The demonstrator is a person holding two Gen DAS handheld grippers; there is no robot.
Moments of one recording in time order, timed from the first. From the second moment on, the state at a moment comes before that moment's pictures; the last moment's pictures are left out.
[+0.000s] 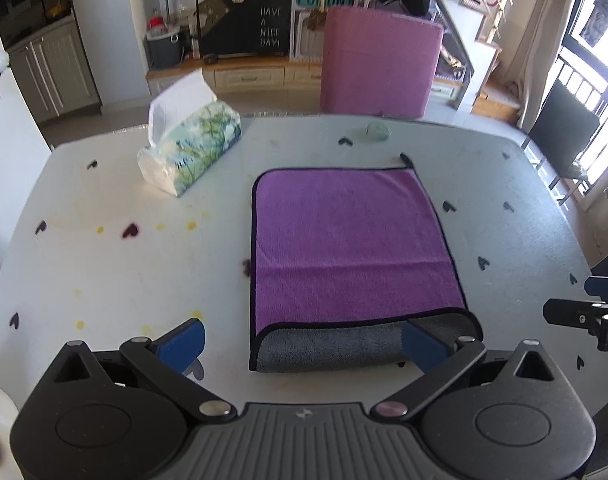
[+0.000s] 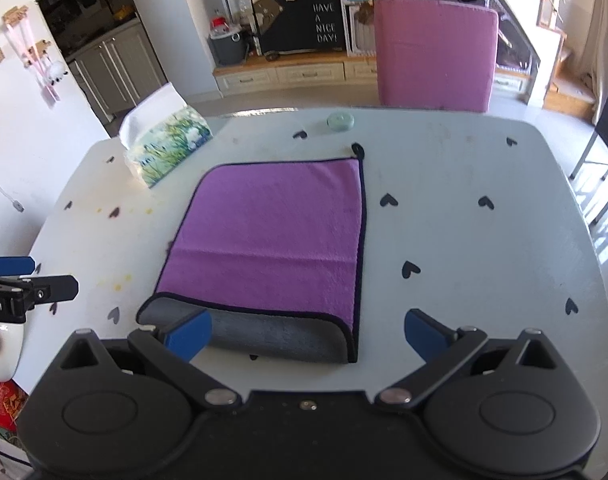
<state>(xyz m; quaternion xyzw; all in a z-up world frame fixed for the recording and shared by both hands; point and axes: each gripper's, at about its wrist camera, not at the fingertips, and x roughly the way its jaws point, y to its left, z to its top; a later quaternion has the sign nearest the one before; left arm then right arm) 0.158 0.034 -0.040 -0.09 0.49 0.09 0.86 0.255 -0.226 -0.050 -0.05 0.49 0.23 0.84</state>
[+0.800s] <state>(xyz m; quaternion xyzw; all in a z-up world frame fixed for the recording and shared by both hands) 0.213 0.052 -0.134 -0.11 0.58 0.09 0.80 0.311 -0.207 -0.152 -0.05 0.56 0.20 0.80</state>
